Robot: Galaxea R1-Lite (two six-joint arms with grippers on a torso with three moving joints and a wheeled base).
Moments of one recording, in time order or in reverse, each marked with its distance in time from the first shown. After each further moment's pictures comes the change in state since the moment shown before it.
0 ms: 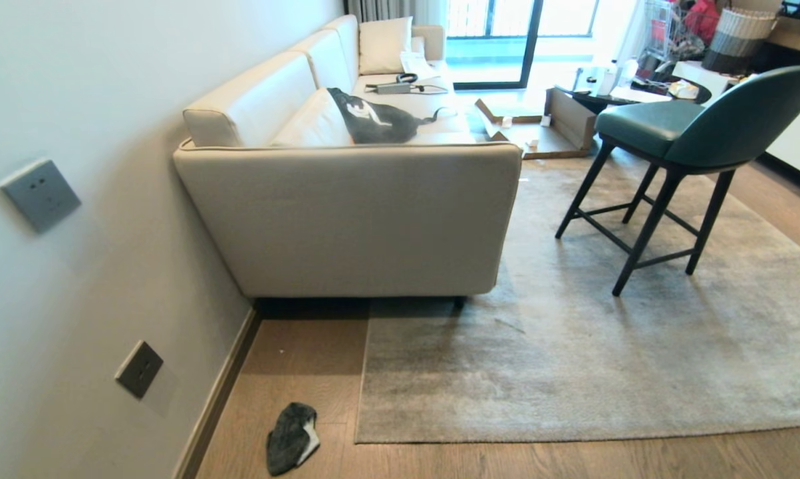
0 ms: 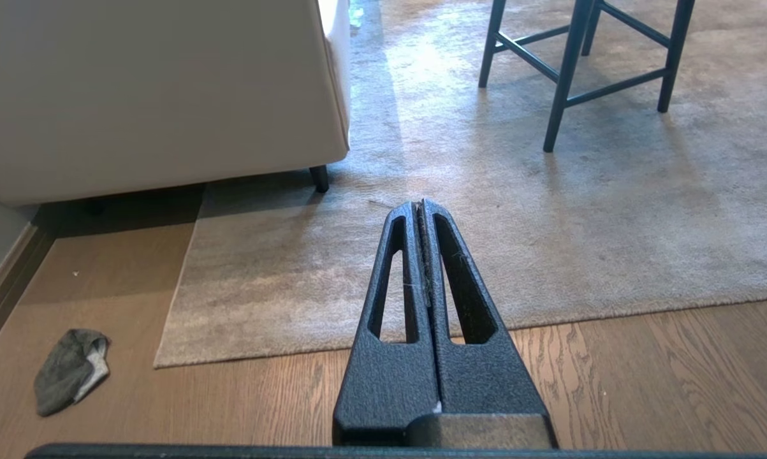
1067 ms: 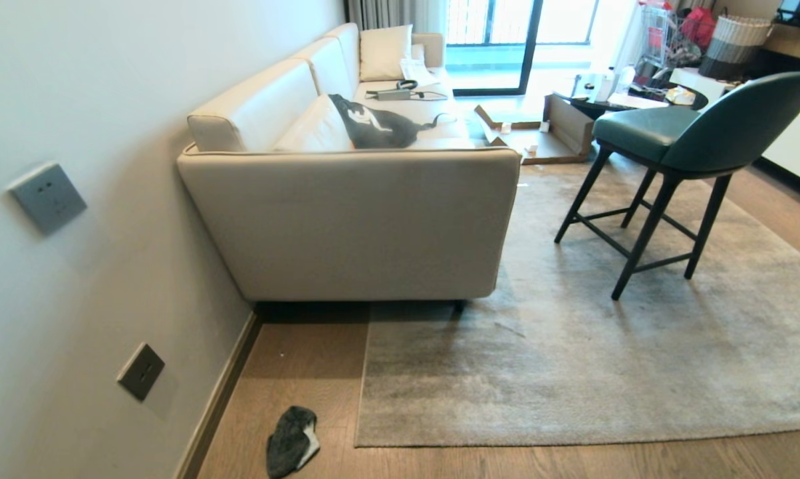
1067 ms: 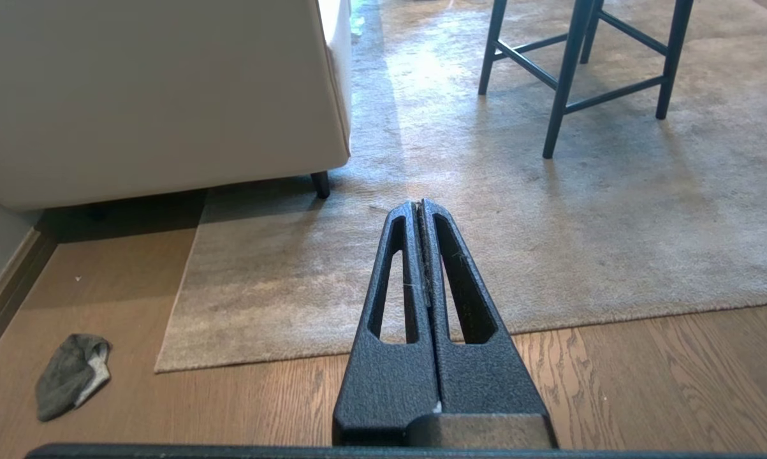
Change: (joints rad) left arm 0.000 0.000 0.000 0.000 0.000 0.000; right arm 0.000 0.000 0.000 0.000 0.000 0.000
